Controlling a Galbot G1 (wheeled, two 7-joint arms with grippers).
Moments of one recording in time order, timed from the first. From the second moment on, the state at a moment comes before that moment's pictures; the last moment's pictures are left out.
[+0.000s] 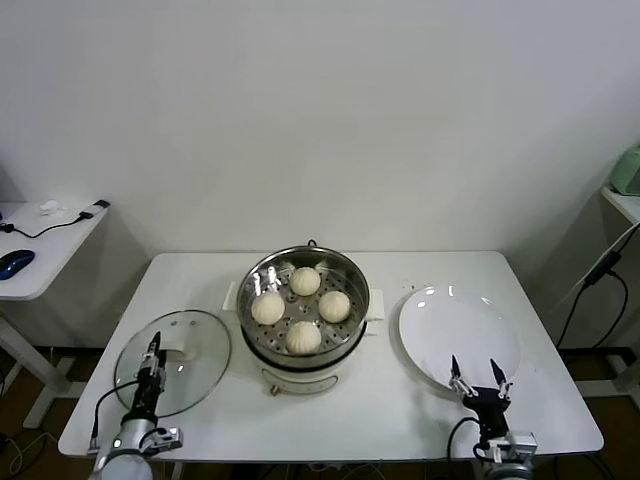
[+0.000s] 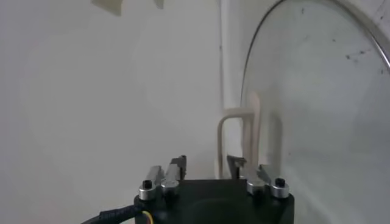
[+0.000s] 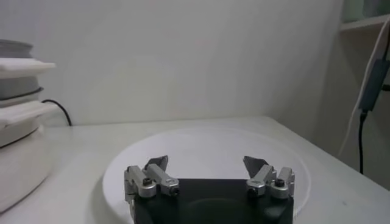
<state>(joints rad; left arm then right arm) 1.32 -1.26 -0.61 -1.35 1.27 0.02 -0.41 -1.49 1.35 0.60 1.67 0.28 0.13 0.03</state>
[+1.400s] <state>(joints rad) 1.46 -1.15 -0.68 -1.89 1.08 0.19 -0.12 -1.48 1.34 0.60 1.72 0.19 0.07 0.04</state>
